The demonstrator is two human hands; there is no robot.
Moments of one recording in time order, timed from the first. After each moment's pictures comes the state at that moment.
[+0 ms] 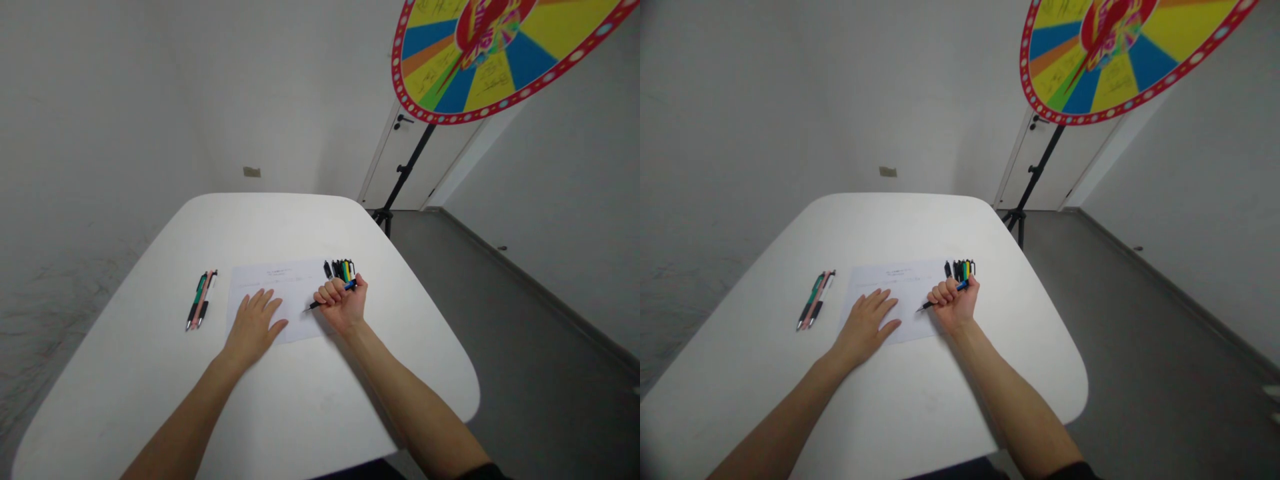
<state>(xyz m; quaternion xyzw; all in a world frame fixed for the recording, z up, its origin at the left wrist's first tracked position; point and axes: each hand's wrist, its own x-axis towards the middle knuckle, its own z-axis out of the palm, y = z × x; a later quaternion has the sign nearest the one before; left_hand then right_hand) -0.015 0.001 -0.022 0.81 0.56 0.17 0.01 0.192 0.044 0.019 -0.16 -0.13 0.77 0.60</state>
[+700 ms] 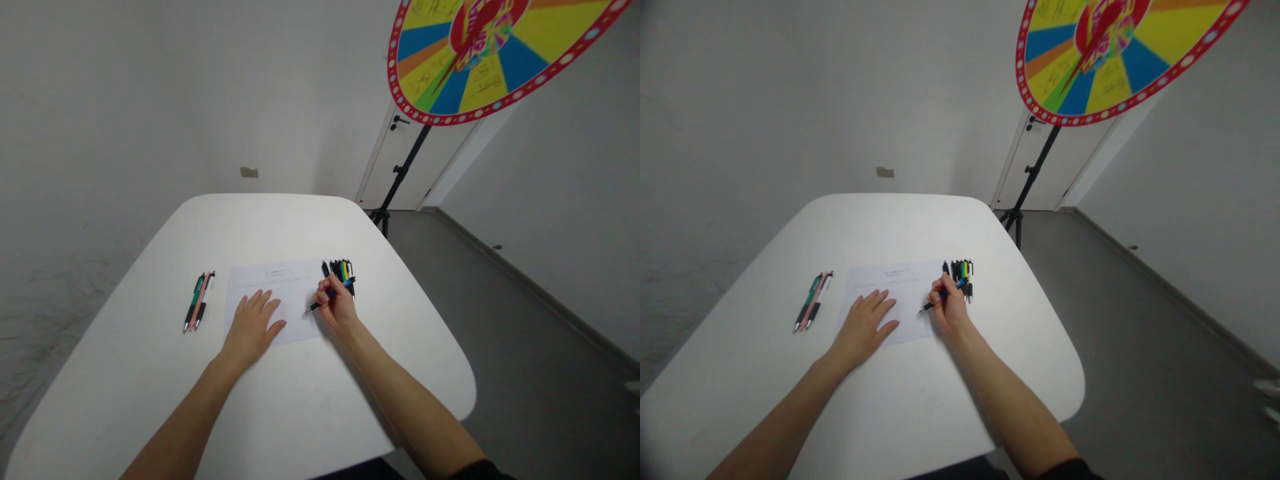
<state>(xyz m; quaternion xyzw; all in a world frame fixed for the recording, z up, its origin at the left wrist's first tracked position) -0.015 0.001 -0.023 0.81 0.56 0.16 0.00 0.182 0.049 0.012 -0.31 -0.18 0.69 0.64</state>
